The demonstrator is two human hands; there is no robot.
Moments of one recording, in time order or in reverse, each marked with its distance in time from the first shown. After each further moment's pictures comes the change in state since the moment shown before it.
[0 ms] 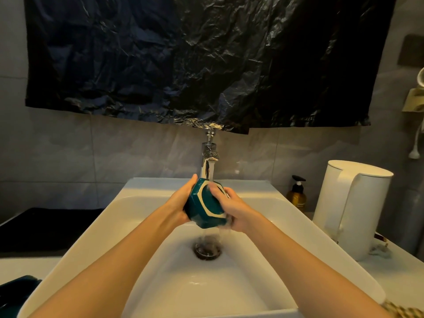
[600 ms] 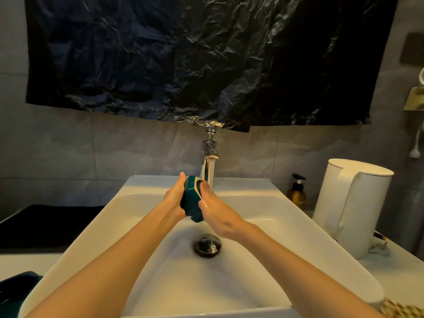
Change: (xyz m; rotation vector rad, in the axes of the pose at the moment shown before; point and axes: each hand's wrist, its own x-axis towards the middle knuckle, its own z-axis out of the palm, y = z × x) left_hand 0.022 0.000 -0.014 -0.125 0.188 0.085; right_hand -0.023 0.008 0.022 -0.903 -0.097 -0.490
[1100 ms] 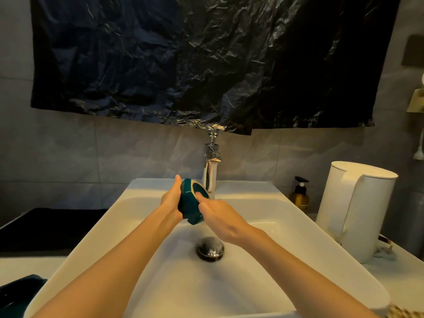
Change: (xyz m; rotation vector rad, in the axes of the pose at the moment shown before) left_hand 0.007 0.004 -0.009 -0.029 0.064 0.025; right_hand -0.016 -0.021 -0.006 -0.182 0.029 -0.044
